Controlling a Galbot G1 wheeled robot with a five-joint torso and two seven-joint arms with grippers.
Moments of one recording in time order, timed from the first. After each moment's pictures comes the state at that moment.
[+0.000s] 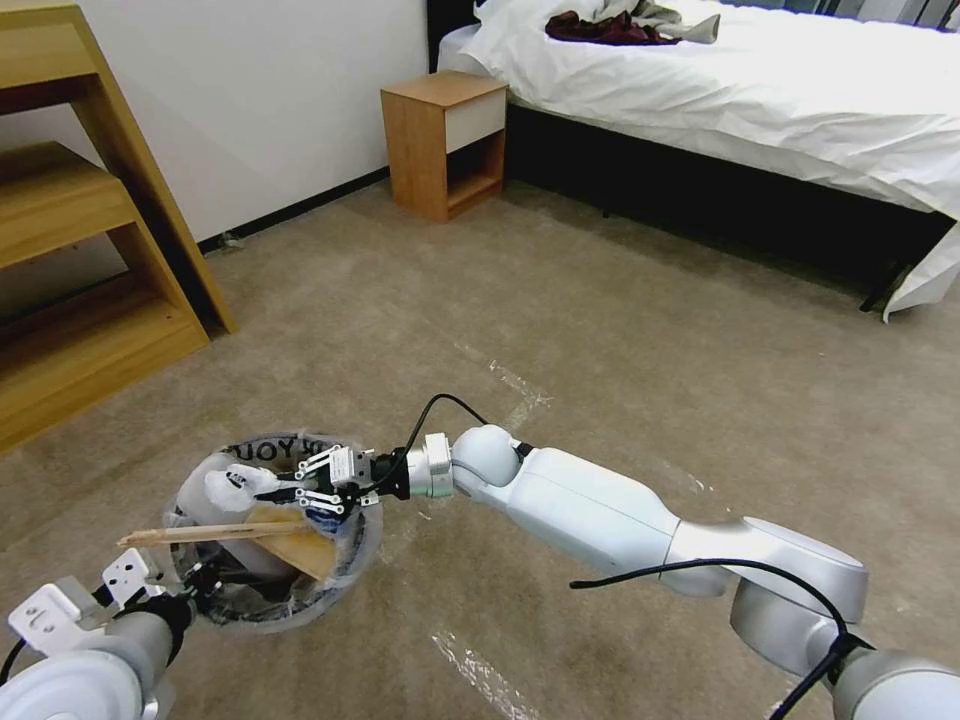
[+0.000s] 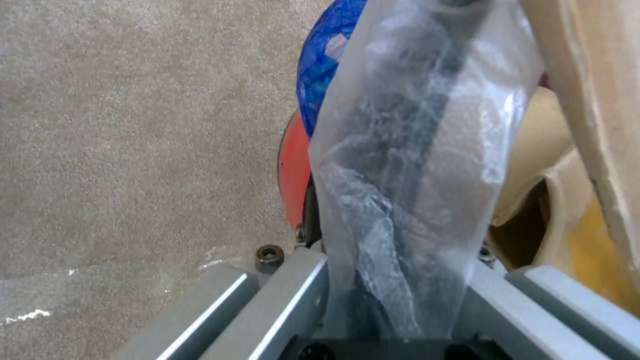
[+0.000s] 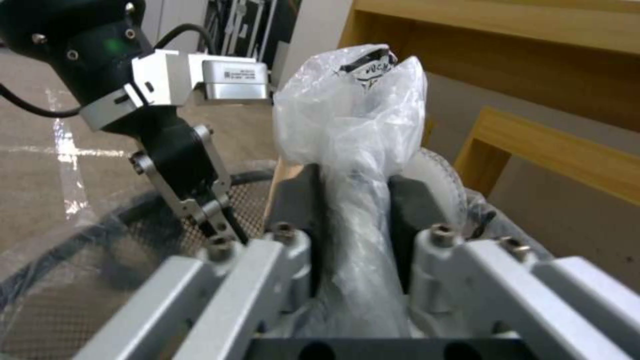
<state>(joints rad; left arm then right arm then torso) 1.68 -1.28 -0.89 -2.39 -1.39 0.63 -0.89 -0.24 1.37 -0.74 1.21 0.62 0.48 -0.76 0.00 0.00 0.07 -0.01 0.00</state>
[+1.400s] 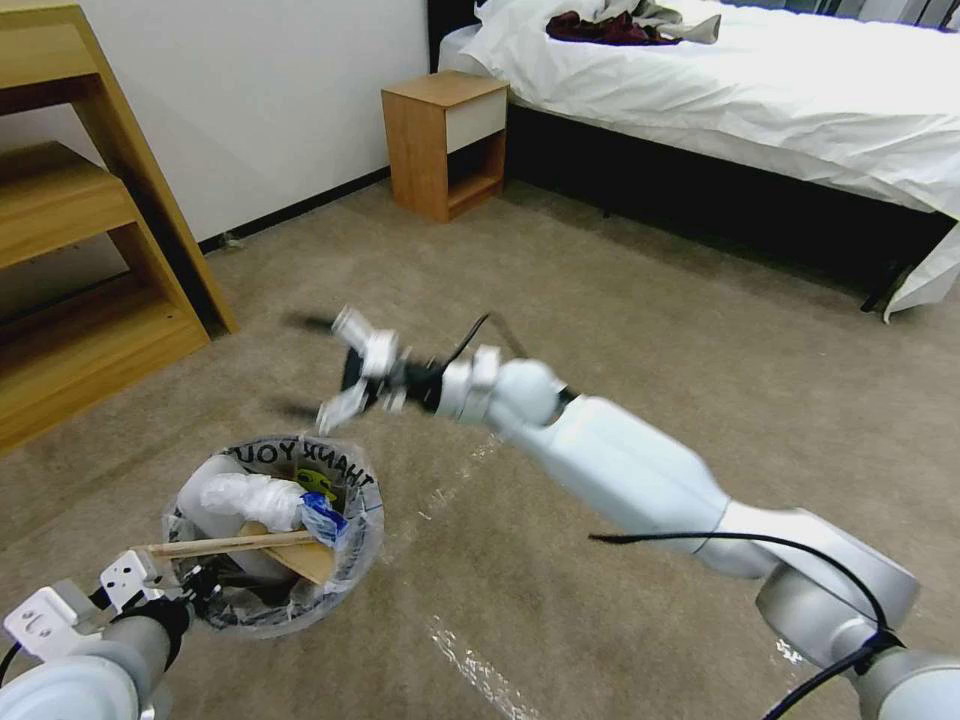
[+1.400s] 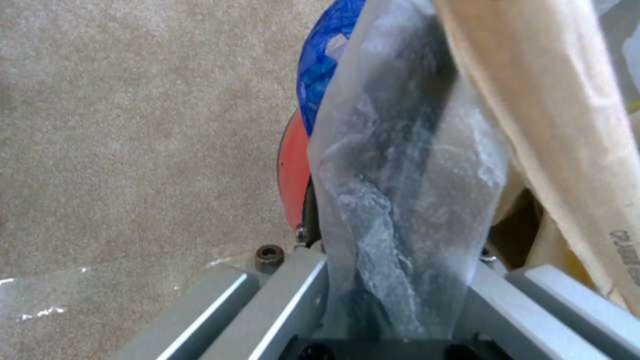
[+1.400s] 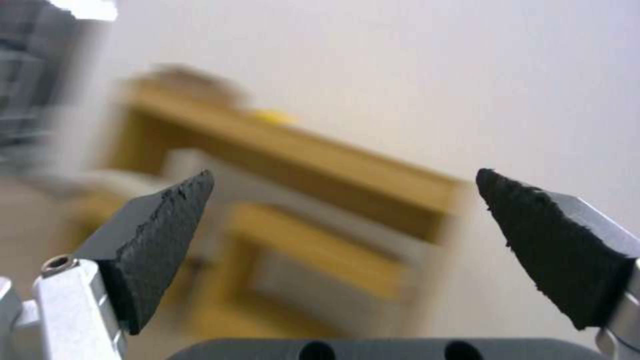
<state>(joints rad) 1.70 -1.27 -0.89 -2.41 -1.39 0.63 -0.89 -0.22 1.27 -0.47 1.40 0.67 0.43 -0.64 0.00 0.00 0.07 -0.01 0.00</state>
